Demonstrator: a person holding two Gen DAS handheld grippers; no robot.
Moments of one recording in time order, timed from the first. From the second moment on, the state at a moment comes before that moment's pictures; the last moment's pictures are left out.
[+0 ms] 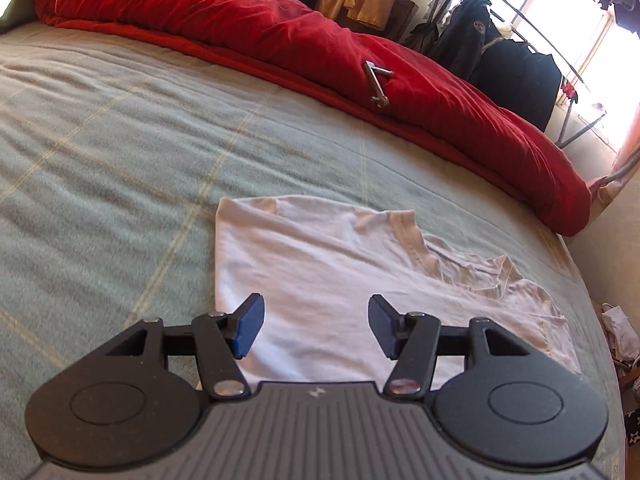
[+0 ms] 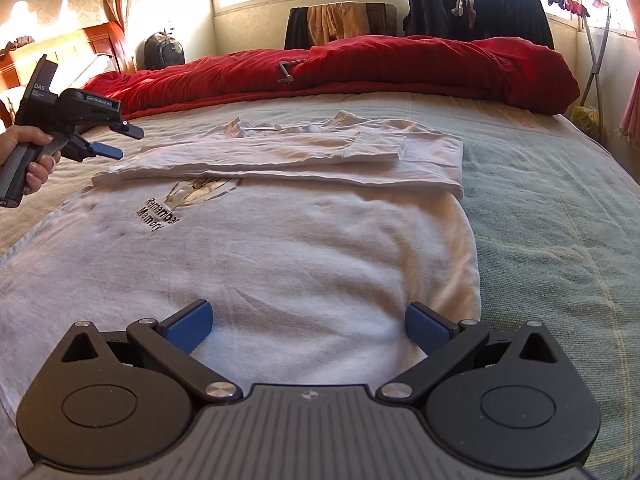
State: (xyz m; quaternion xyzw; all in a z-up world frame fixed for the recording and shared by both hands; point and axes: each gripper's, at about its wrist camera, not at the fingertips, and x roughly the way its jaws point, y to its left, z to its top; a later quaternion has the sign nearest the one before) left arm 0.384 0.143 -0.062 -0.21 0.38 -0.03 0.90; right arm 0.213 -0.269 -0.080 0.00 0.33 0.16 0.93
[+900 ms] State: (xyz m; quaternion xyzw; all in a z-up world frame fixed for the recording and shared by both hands) left arm 0.364 0.034 -0.063 0.05 0.34 -0.09 0.93; right arm 0.211 -0.269 -0.078 0.00 0.33 0.16 0.93
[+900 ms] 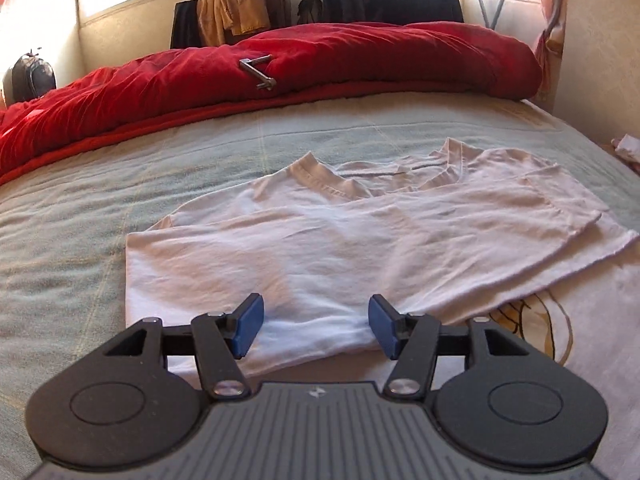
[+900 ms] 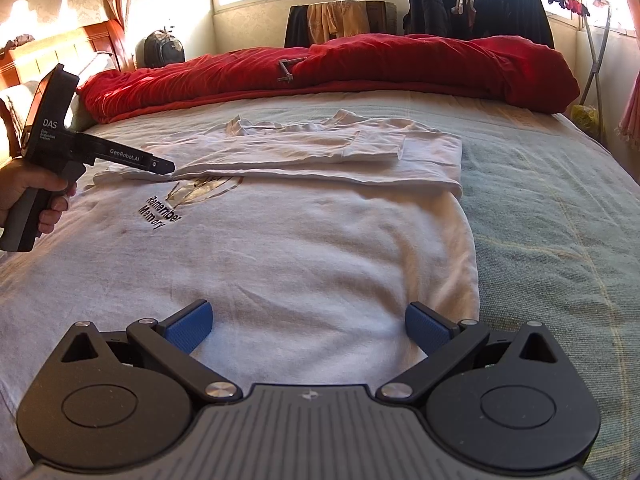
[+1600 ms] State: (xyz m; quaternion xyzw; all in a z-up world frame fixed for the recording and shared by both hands) left arm 0.417 0.050 -0.064 -0.12 0.39 -0.10 0.91; right arm 0.211 -0.269 -0.078 0.00 0.33 0.16 0.93
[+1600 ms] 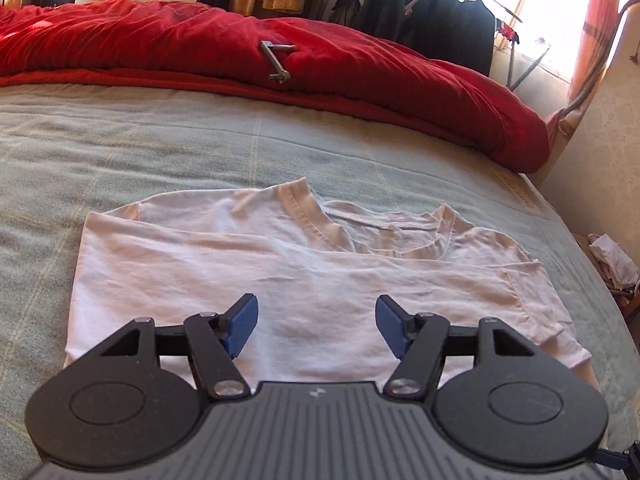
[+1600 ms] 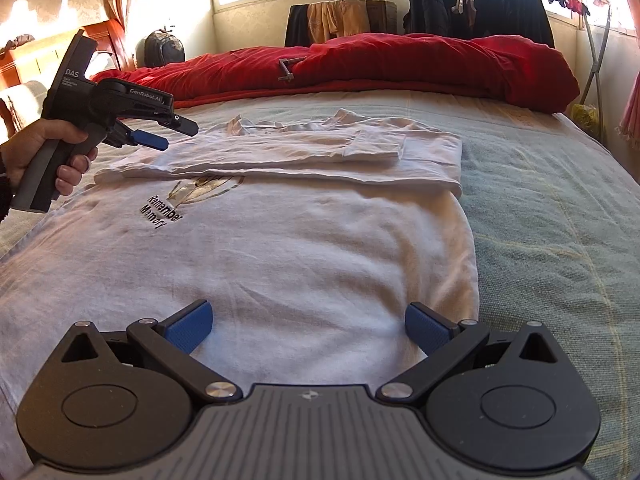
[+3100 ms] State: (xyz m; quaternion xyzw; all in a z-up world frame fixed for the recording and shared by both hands) left arm 0.332 -0.024 -0.029 0.01 0.38 -0.15 0.91; right arm 0.210 -0.265 -0.078 -0.01 0.34 0.16 0.93
